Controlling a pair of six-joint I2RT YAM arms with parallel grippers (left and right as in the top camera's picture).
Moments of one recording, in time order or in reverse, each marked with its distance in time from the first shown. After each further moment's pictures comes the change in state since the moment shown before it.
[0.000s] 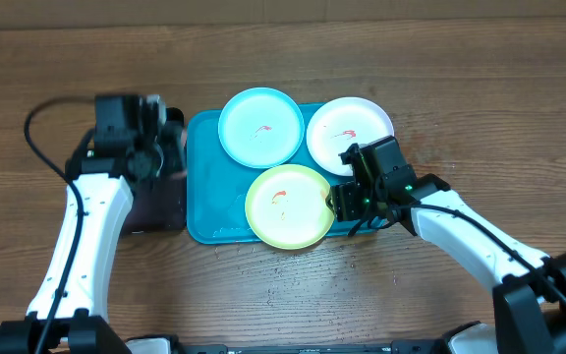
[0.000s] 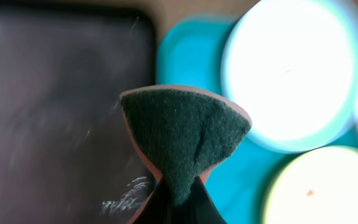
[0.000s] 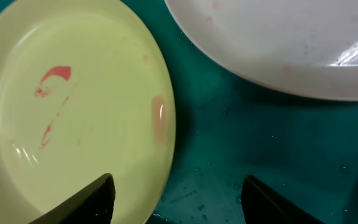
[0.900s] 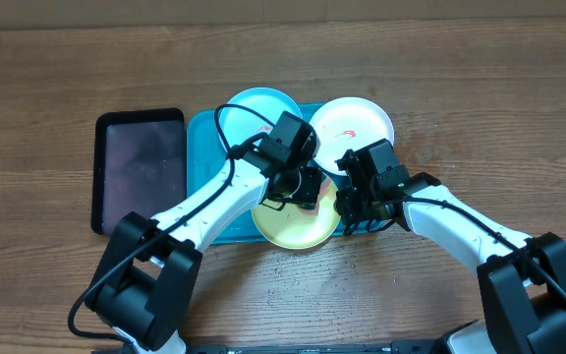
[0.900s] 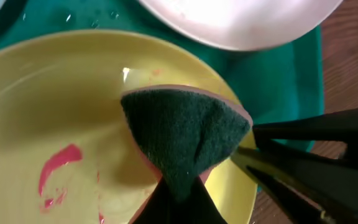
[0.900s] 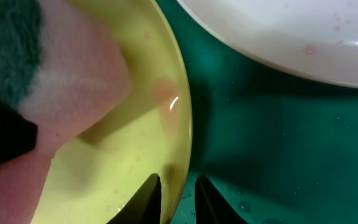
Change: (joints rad) left arm -0.593 0.350 0.050 0.108 0.166 -0.288; right arm 0.000 0.068 0.000 0.006 -0.015 -0.026
